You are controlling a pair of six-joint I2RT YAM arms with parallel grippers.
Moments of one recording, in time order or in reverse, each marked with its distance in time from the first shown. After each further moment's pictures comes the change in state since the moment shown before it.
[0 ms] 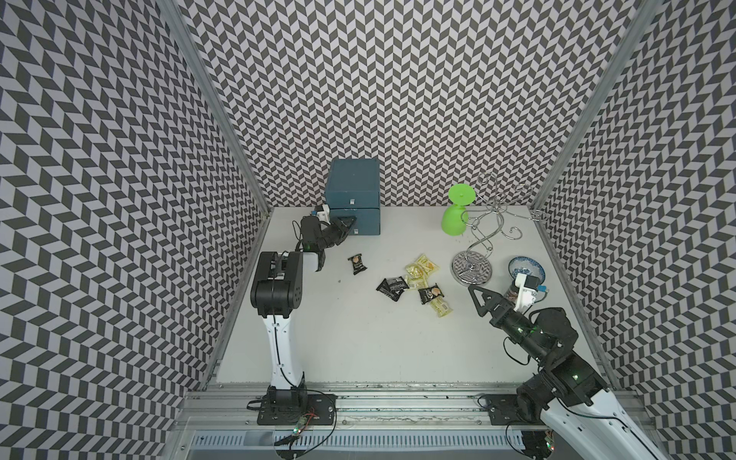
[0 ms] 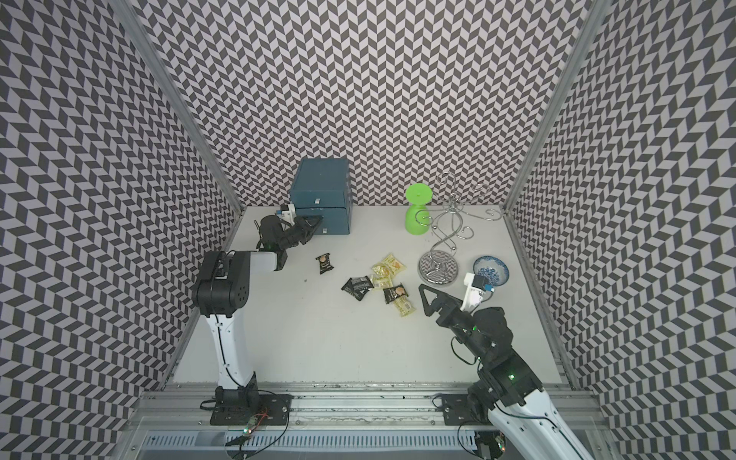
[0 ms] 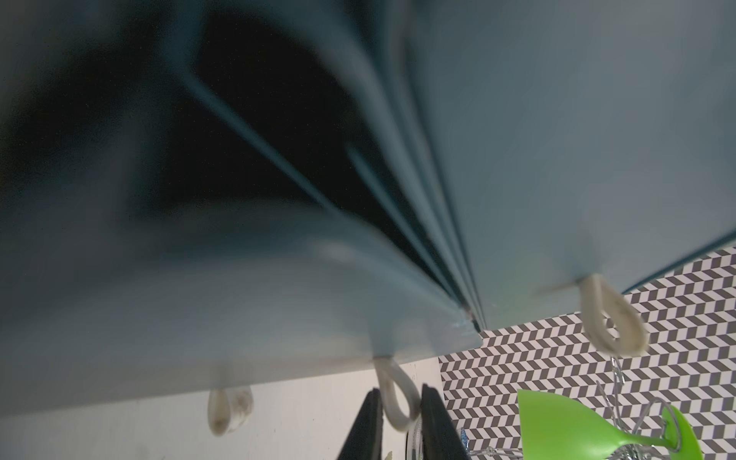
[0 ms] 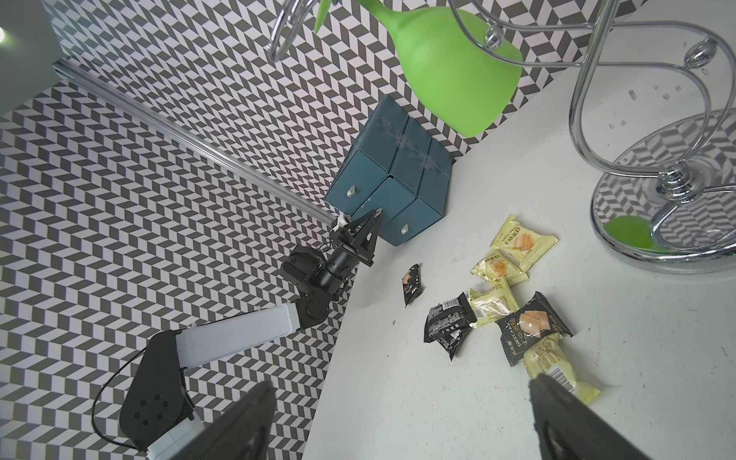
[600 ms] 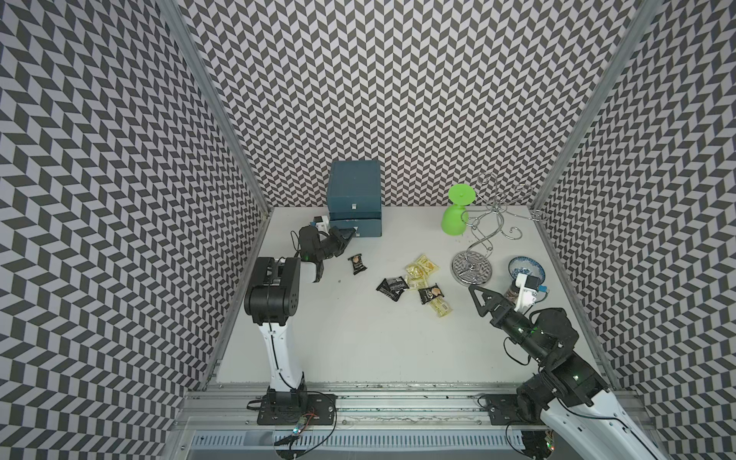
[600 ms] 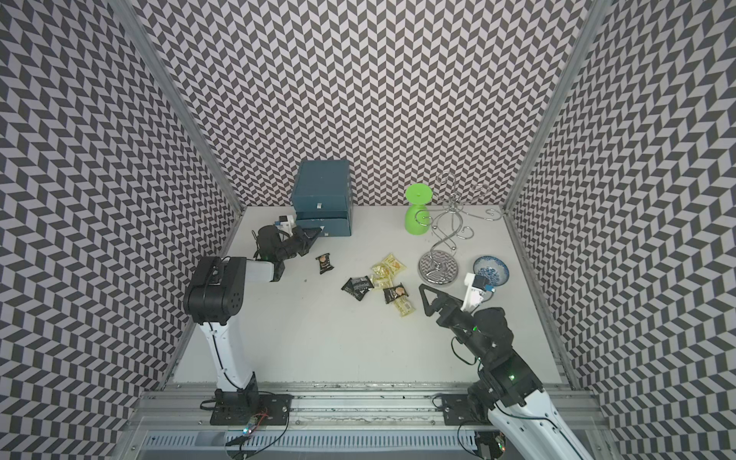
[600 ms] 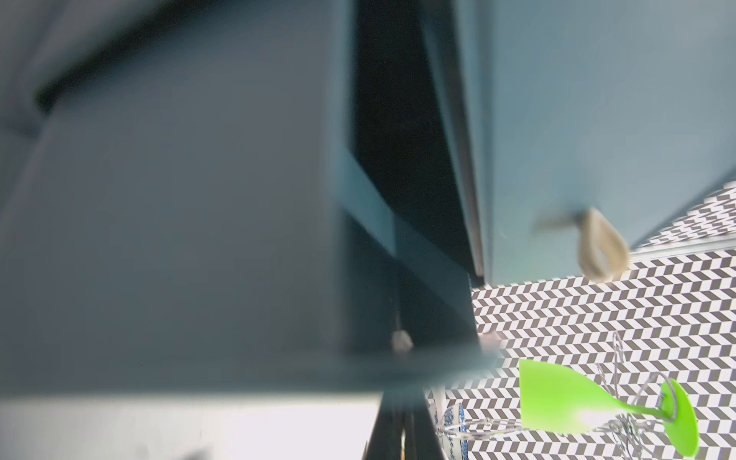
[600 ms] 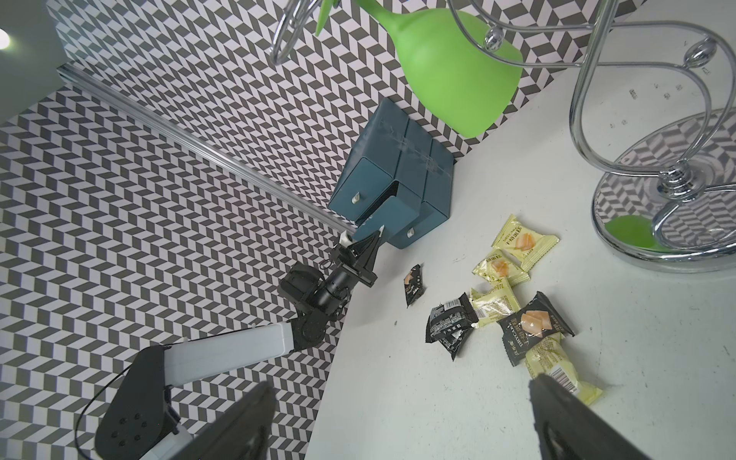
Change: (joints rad) left arm -0.006 -0.146 -0.237 0.031 0.000 -0.012; right arm 0.000 -0.003 0.000 0.000 -0.002 0.007
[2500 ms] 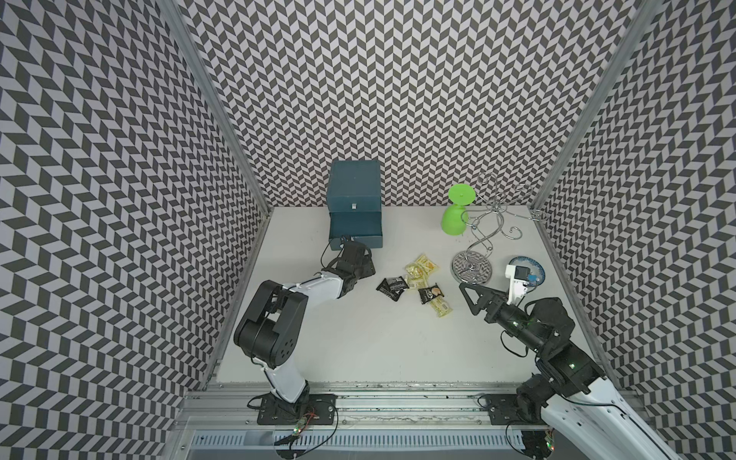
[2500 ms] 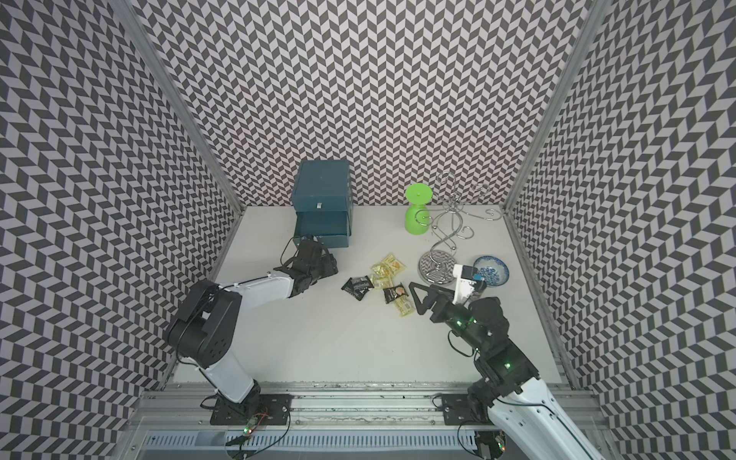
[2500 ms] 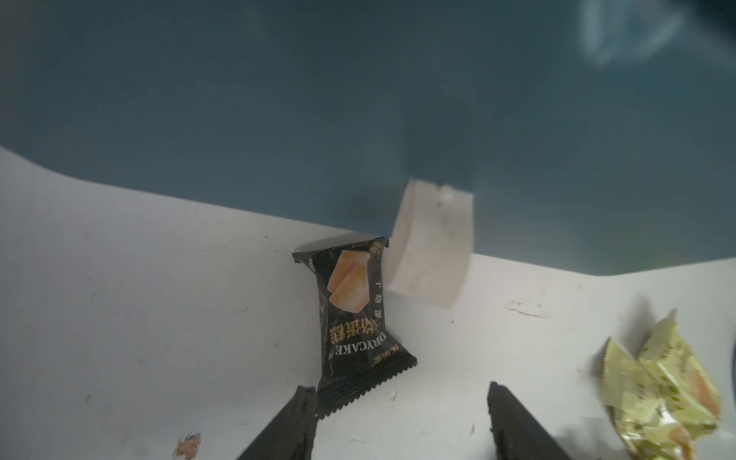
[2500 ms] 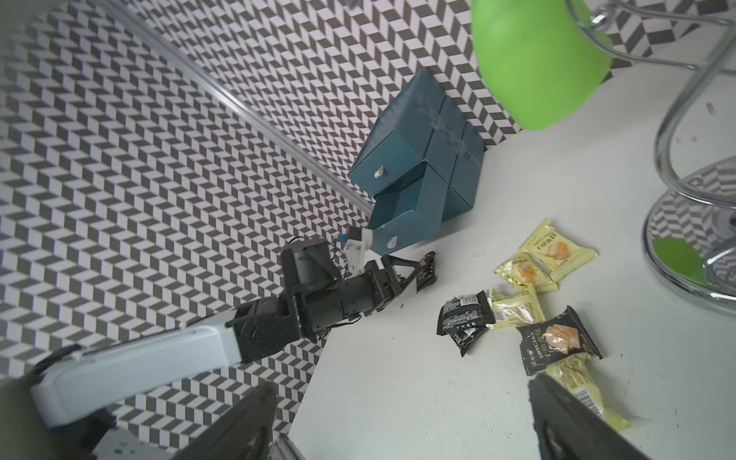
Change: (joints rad) left arm -0.381 -0.266 -0.055 -0.821 -0.889 0.552; right arm 0.023 0.135 0.091 0.056 -0.113 -0.162
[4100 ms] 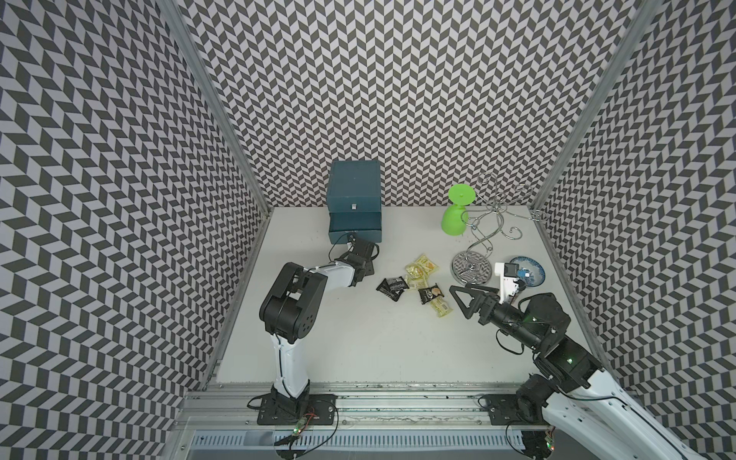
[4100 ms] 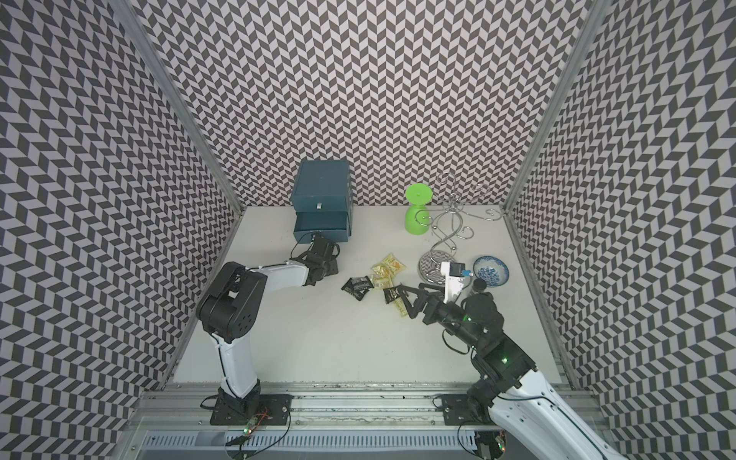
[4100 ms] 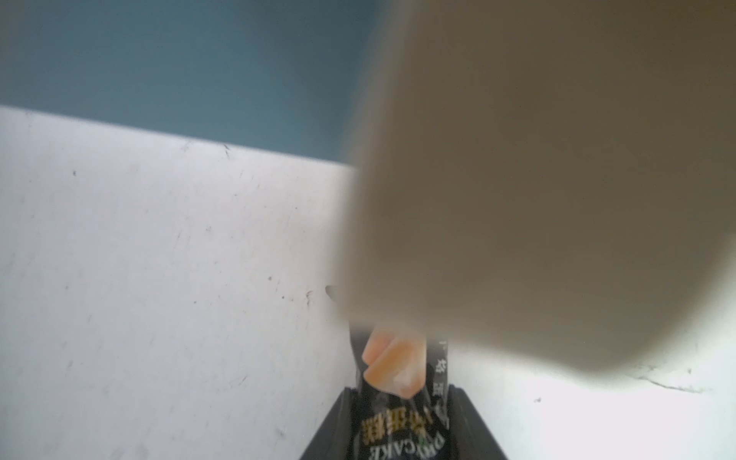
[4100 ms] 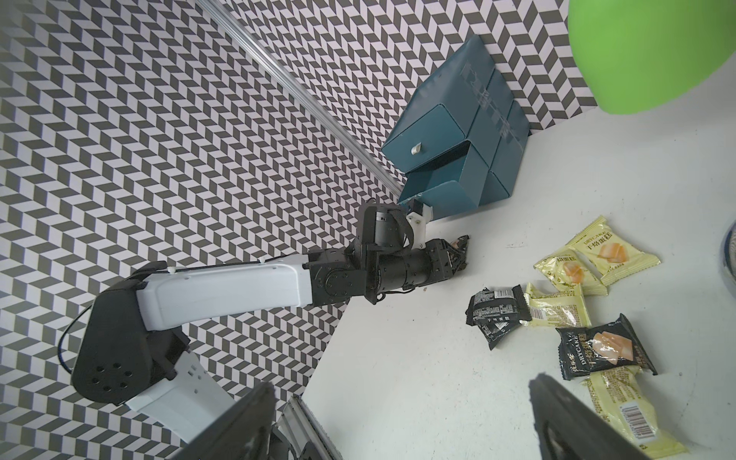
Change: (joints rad) left arm 0.002 0.200 0.161 -0.084 -0.115 0.067; right arm 0.084 0.048 0.036 0.018 0.003 -0.018
